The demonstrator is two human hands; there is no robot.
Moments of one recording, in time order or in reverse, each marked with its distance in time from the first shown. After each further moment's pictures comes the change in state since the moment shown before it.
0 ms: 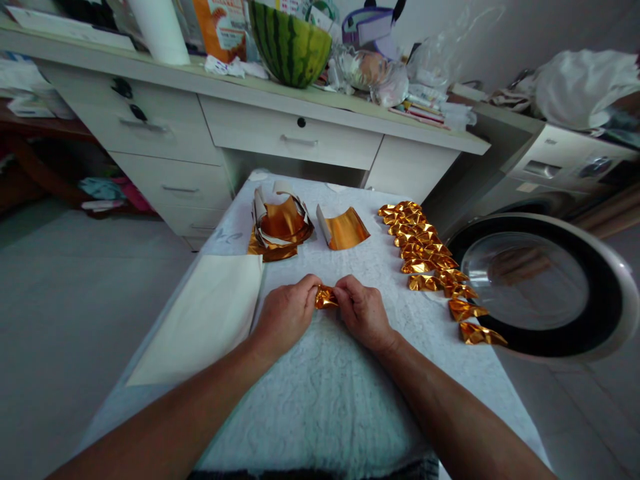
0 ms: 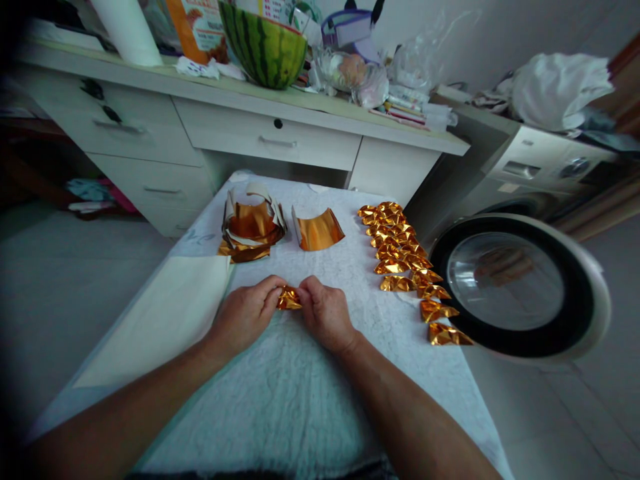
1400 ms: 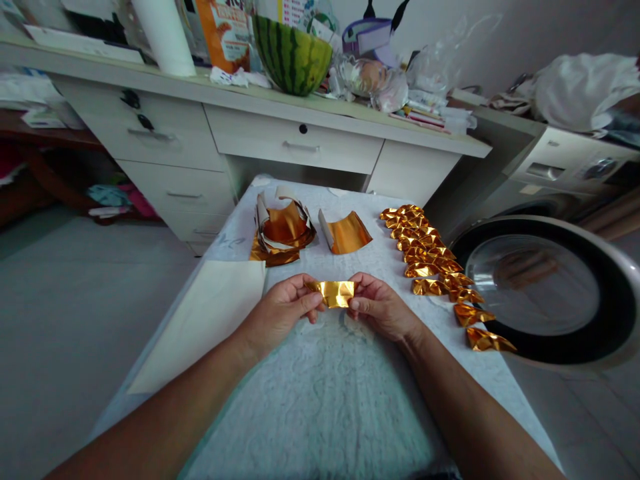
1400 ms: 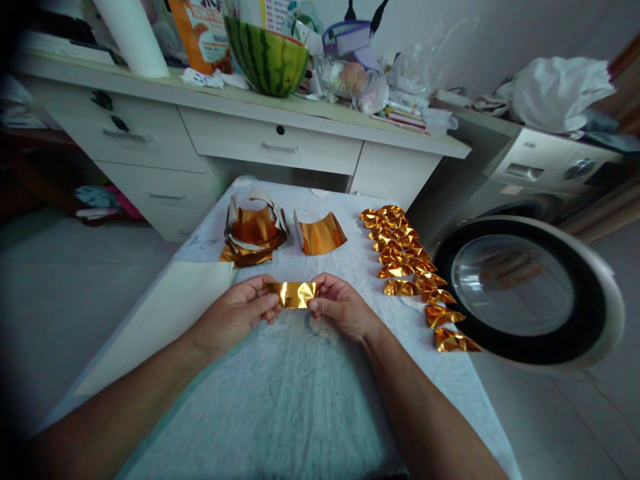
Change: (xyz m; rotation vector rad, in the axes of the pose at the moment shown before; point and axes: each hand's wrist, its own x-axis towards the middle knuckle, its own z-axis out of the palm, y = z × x) left_hand 0.003 -0.012 -0.007 -1.316 -0.219 -0.178; right_hand 0.011 0.020 -0.019 1.274 -0.323 0.391
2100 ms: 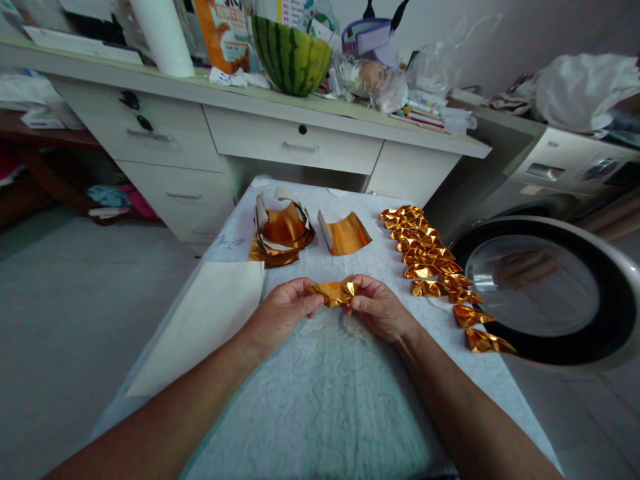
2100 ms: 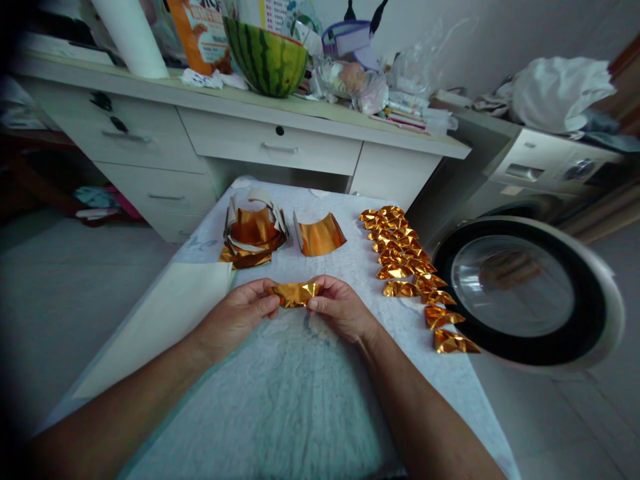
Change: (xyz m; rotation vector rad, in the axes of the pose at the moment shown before) left_hand 0.003 -0.006 -0.001 0.057 0.045 0.021; right_hand 0.005 0.008 -0.002 0.020 0.038 -0.046
